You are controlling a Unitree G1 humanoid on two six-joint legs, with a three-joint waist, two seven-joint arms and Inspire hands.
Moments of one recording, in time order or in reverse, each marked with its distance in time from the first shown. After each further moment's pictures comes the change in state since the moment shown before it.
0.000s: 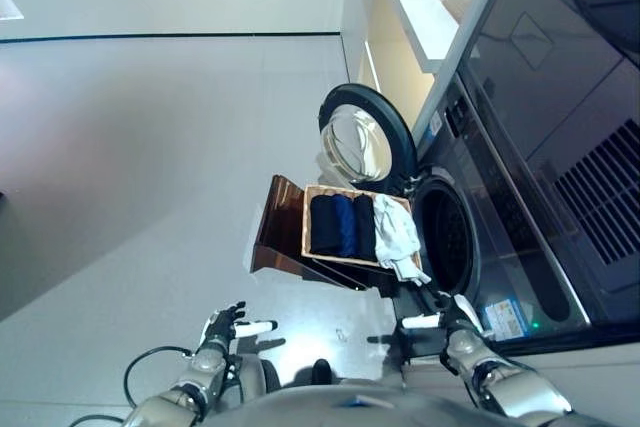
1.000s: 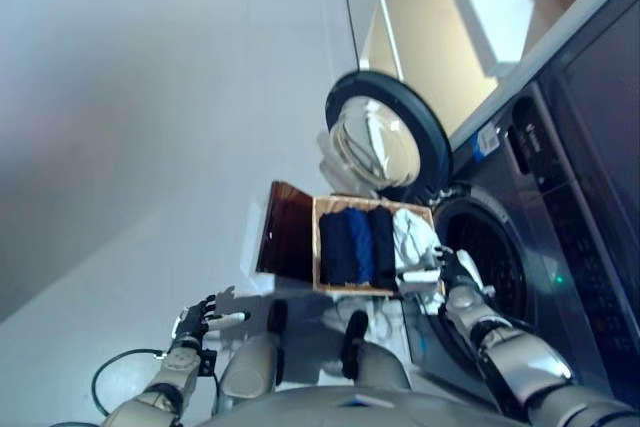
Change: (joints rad) left arm 0.028 0.074 0.020 -0.035 -0.042 -0.021 0.010; right arm -0.182 -0.035 0.004 0.013 0.026 0.013 -0.027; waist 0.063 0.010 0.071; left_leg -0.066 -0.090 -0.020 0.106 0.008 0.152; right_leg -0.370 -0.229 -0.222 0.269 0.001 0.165
